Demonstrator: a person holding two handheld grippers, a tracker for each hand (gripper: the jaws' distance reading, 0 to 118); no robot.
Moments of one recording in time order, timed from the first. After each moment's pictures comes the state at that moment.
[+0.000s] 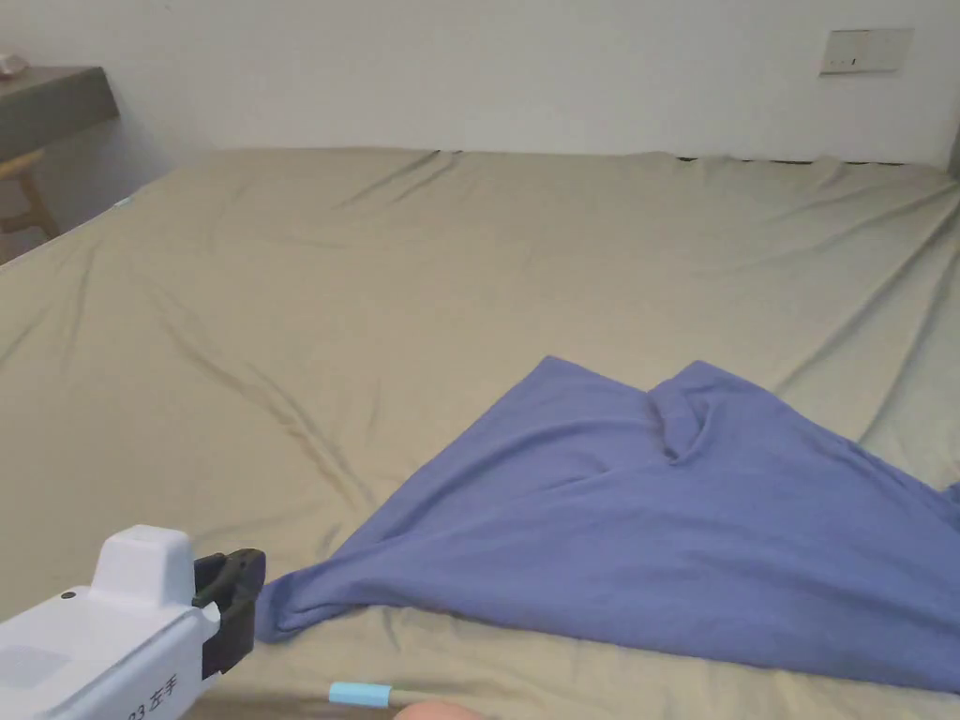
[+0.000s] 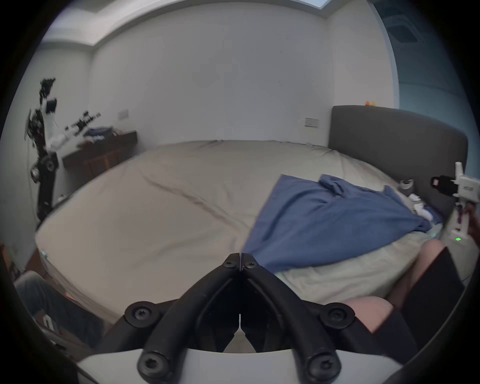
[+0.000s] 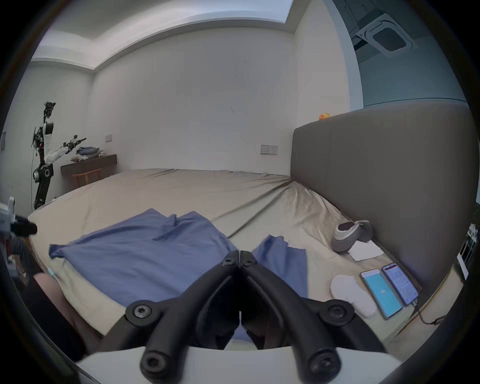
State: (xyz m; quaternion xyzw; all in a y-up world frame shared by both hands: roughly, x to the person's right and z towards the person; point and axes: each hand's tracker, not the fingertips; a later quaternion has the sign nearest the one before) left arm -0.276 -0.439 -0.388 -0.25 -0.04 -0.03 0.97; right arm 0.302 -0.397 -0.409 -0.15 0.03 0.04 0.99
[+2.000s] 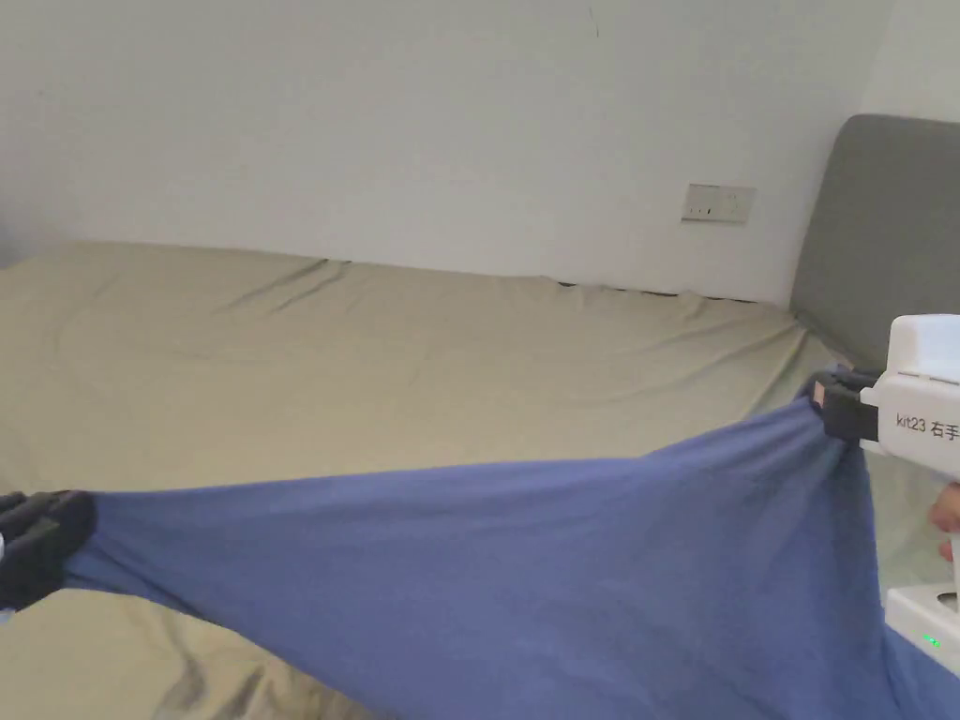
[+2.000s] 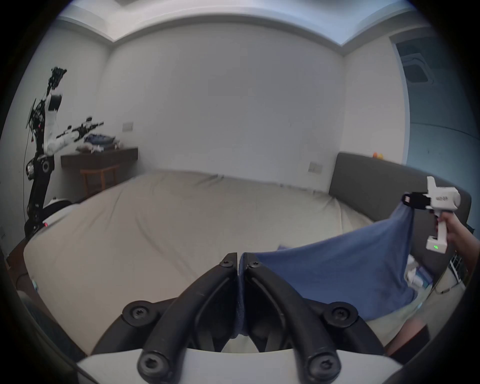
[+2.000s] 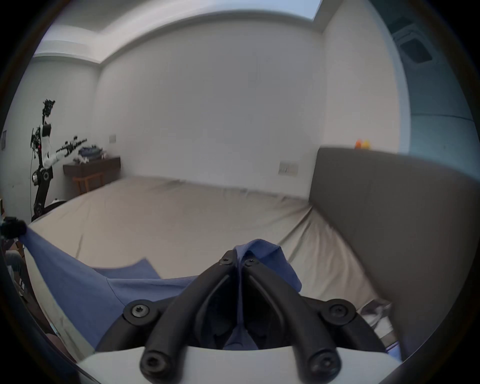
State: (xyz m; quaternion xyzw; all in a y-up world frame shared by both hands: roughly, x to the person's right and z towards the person) left arm -0.281 -0.301 -0.494 -0.15 -0.04 0.05 0.99; right arm 0.296 -0.253 -0.613 -0.12 0.03 0.08 0.99
